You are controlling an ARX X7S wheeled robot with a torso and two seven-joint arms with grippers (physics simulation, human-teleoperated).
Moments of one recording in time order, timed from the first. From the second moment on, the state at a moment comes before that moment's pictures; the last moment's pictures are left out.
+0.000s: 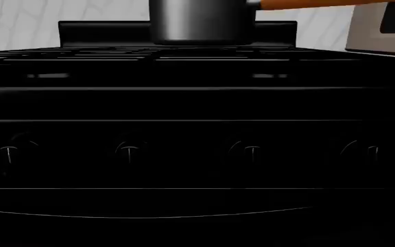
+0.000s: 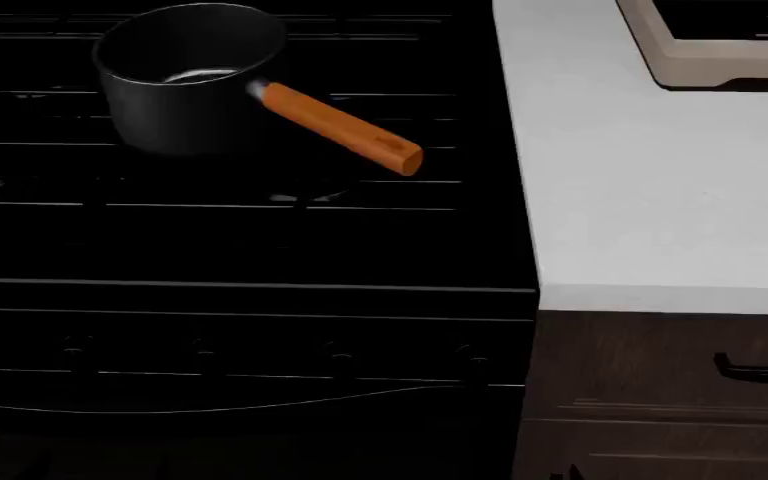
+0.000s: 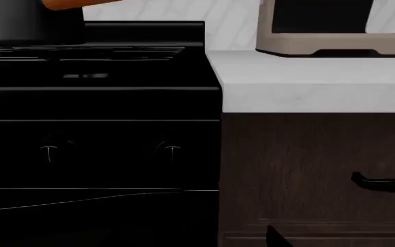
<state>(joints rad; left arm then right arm) 0.00 0.00 0.00 0.00 0.00 0.00 0.00 0.00 0.00 0.00 0.00 0.00 0.00 0.00</state>
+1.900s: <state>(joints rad) -0.21 -0.36 -0.26 0.80 -0.60 -0.88 -0.02 0.13 0.29 -0.05 -0.57 0.15 0.42 0.11</state>
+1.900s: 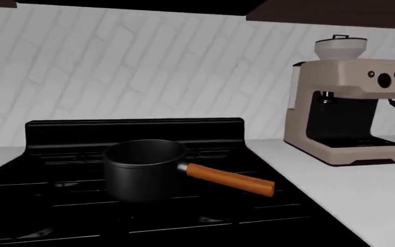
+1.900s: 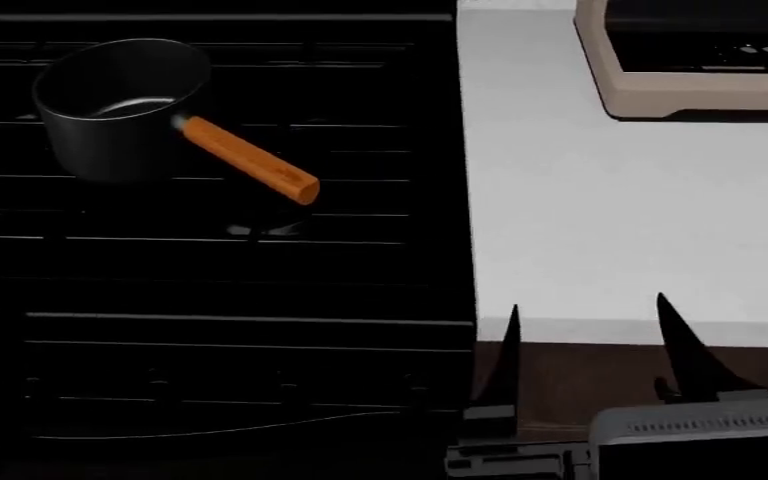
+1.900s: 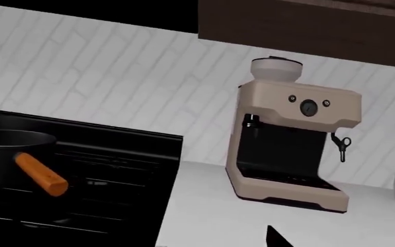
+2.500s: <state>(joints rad) -0.21 -0.31 -0.18 0.86 -0.59 -0.92 -0.11 0.14 0.33 -0.06 -0.63 0.16 0.45 0.11</state>
